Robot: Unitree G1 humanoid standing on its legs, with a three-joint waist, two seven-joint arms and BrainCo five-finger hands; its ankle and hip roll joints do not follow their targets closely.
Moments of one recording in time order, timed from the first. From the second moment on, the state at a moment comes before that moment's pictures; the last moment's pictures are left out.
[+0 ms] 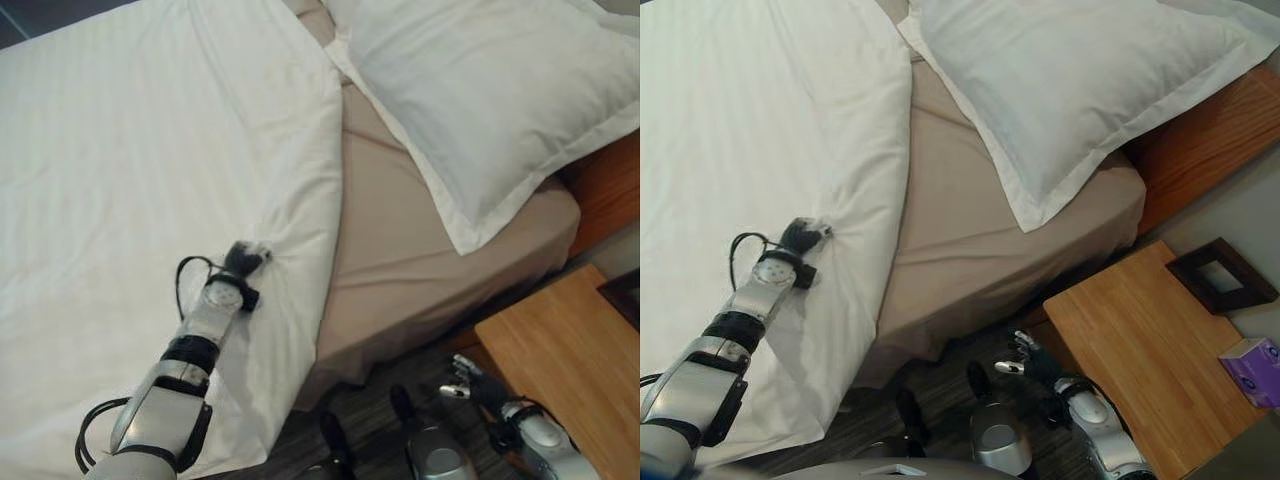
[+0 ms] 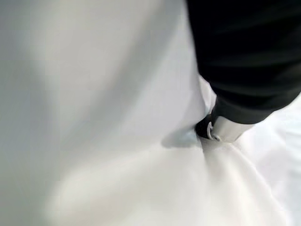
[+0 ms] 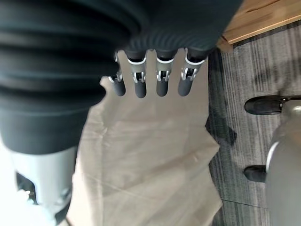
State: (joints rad) left arm -0.56 0.50 -0.30 0.61 -0.14 0.01 0.06; right arm 0.16 -0.47 0.28 0.29 0.32 -0.02 0.23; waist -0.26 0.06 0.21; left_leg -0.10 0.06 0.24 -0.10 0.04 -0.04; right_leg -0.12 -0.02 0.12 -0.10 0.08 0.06
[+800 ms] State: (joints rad) left arm -0.59 0.31 -0.60 0.31 -0.56 -0.04 -0.01; right arm 0.11 -0.47 0.32 0.30 0.31 -0.03 0.19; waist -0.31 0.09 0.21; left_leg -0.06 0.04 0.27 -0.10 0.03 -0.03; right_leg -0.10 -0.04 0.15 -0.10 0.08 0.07
